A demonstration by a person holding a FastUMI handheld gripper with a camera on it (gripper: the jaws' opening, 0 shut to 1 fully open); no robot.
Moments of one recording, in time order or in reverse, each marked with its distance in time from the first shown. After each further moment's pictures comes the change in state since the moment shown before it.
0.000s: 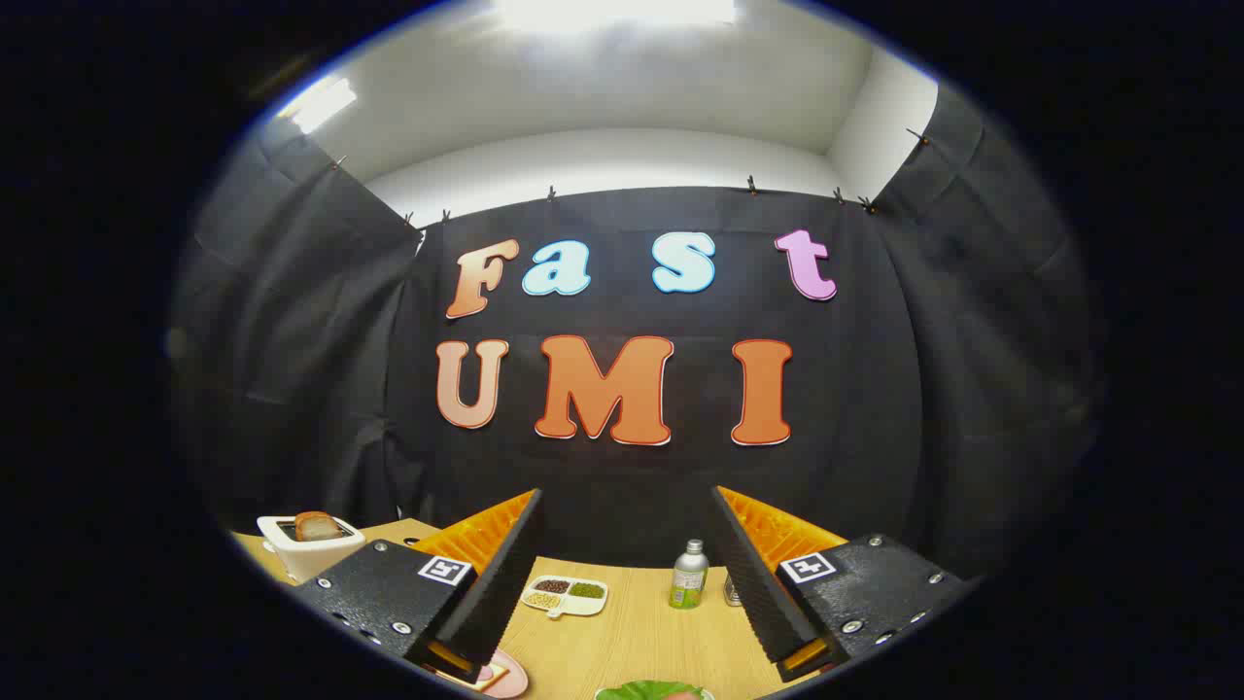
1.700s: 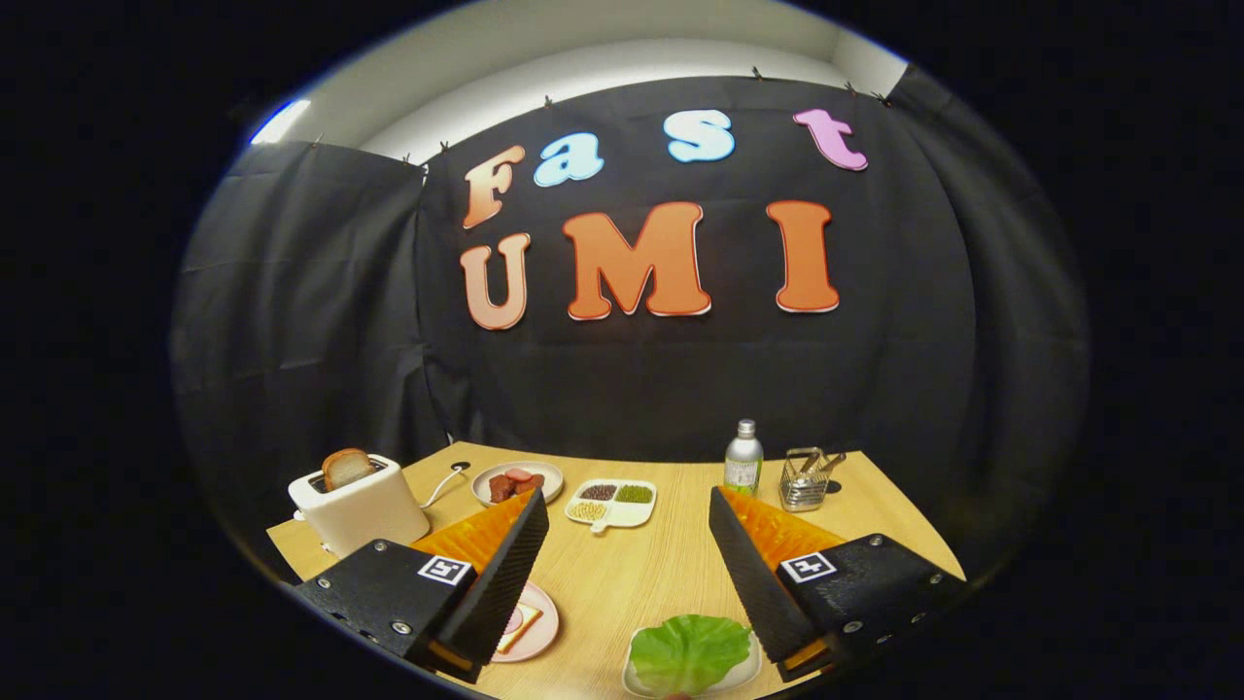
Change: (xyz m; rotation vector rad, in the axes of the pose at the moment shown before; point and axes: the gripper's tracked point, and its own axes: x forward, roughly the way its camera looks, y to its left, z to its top) arm -0.001 0.007 -0.128 0.118 0.413 0.131
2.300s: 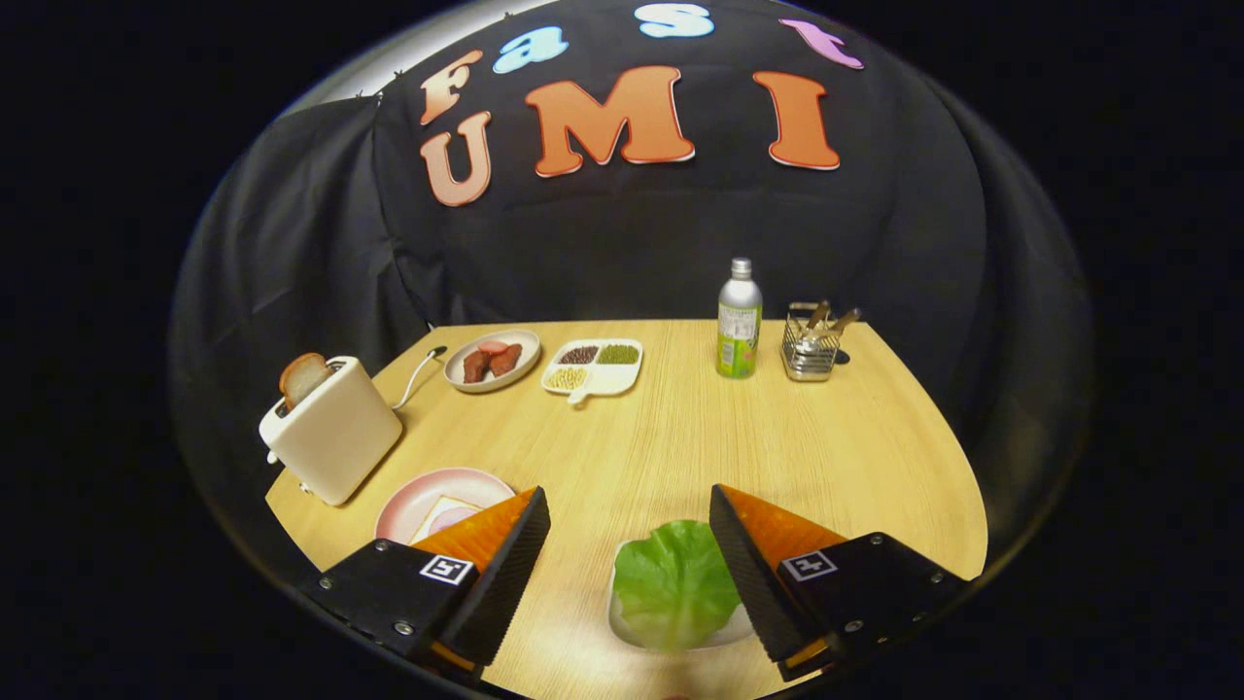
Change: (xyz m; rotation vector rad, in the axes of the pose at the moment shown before) arm 0.015 -0.021 -0.122 0.016 0.444 -0.022
